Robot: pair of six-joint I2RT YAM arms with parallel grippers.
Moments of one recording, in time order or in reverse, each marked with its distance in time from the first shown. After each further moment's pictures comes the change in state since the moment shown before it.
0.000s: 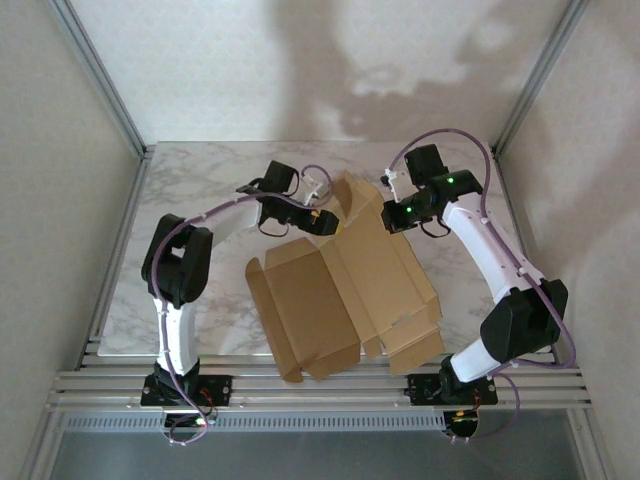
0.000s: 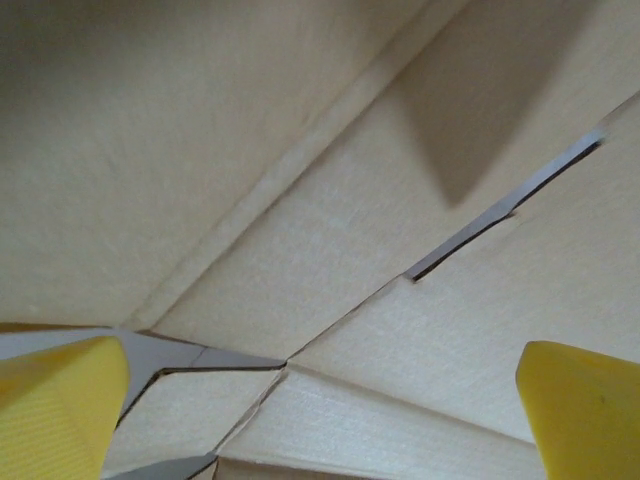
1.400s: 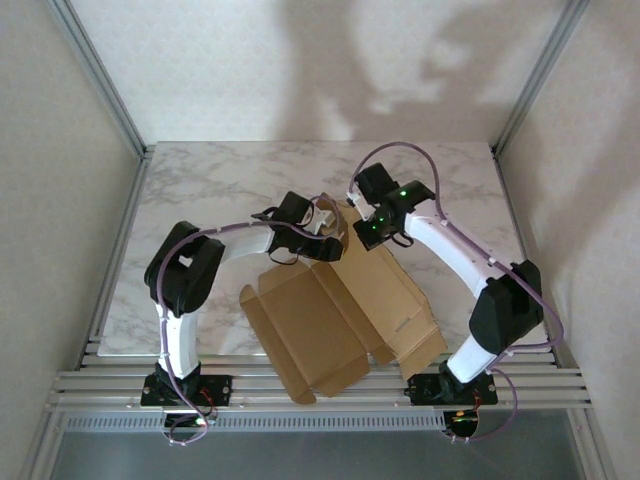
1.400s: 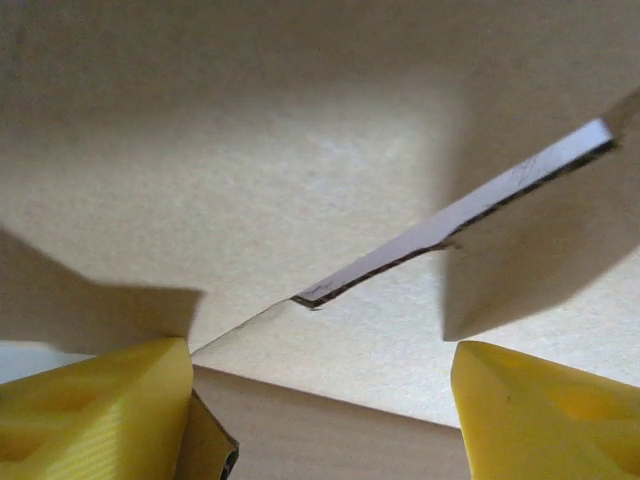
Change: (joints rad) left arm -0.123 -0.058 -0.243 0.166 -0.198 -0.225; right arm 0.257 0.094 -0.040 0.056 0.342 0.004
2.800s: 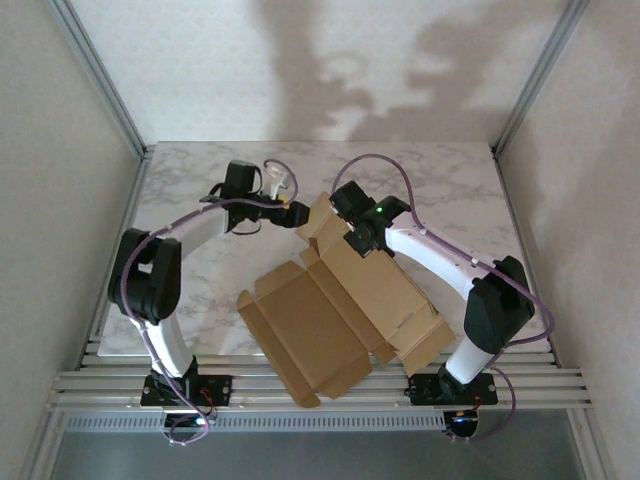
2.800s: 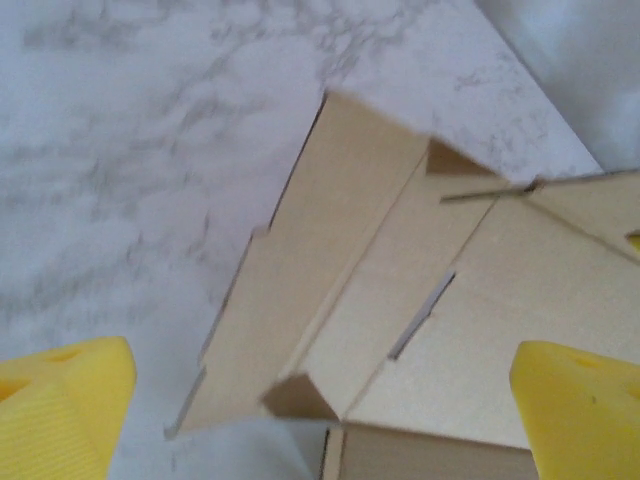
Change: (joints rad) left arm 0.279 -0.128 0.034 0.072 0.196 0.278; right arm 0.124 0.024 -0.058 0.080 0.312 -0.058
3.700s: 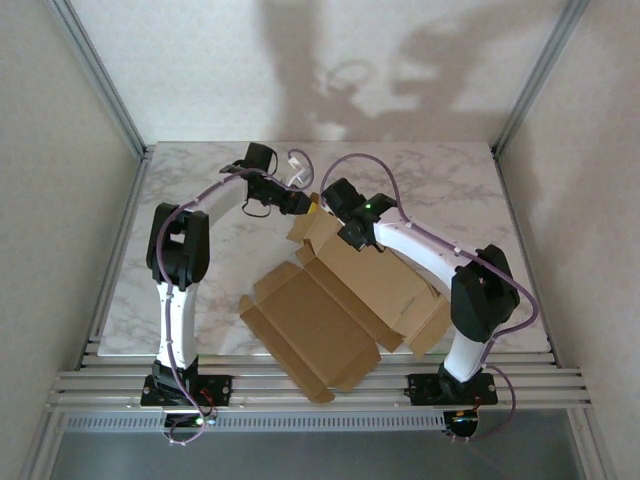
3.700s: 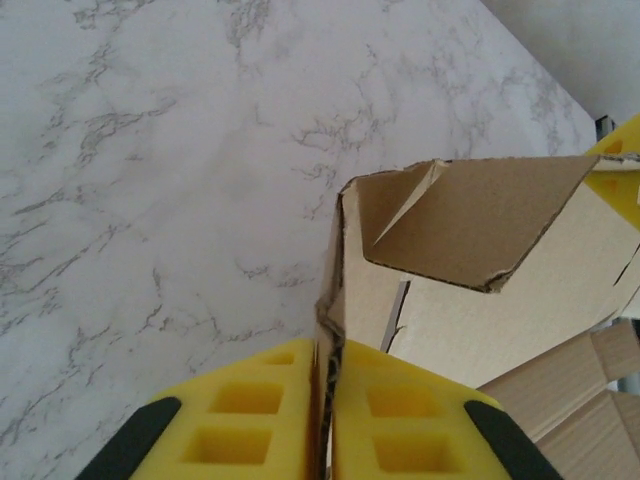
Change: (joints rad) left arm 0.000 0.329 0.449 -0.417 0.207 0.354; right arm -0.005 0.101 0.045 0.092 0.073 -0.142
